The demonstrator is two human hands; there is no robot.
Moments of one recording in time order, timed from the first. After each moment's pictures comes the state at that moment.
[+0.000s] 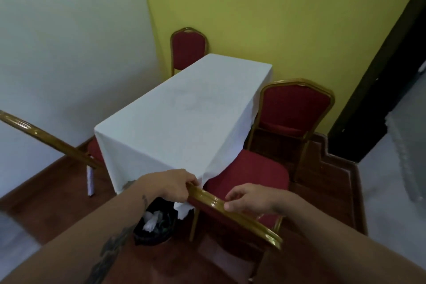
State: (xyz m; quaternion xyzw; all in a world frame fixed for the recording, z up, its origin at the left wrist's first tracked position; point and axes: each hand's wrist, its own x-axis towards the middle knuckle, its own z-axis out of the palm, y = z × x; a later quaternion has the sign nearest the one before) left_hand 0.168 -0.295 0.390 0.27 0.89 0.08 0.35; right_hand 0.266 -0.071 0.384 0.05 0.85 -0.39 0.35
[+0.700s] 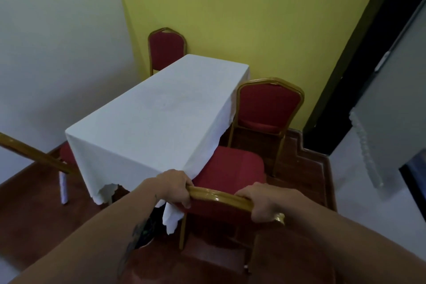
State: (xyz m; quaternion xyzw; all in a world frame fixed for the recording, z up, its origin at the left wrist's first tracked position) left_hand 0.182 -0.241 0.356 0.28 0.90 0.08 0.31; right_hand 0.312 -0.010 0.389 0.01 0.94 -0.10 0.33
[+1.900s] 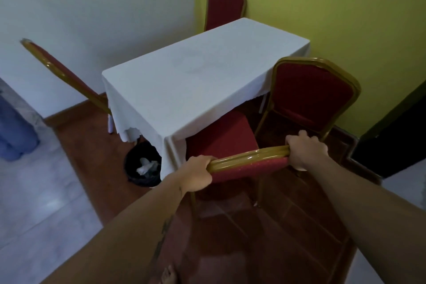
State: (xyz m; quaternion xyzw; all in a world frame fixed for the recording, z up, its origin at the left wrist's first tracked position) left_hand 0.256 -0.075 0.317 0.06 0.92 0.29 0.26; right_hand 0.213 0.210 0.343 0.09 0.98 0.07 0.16
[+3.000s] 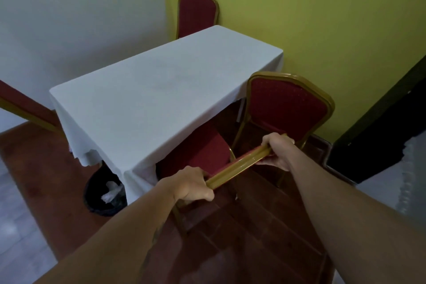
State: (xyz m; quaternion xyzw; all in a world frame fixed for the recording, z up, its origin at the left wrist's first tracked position) left_hand 0.150 -0.008 0.322 0.06 0.91 0.22 0.36; right_hand 0.116 0.230 0.370 0.36 0.66 -0.65 0.11
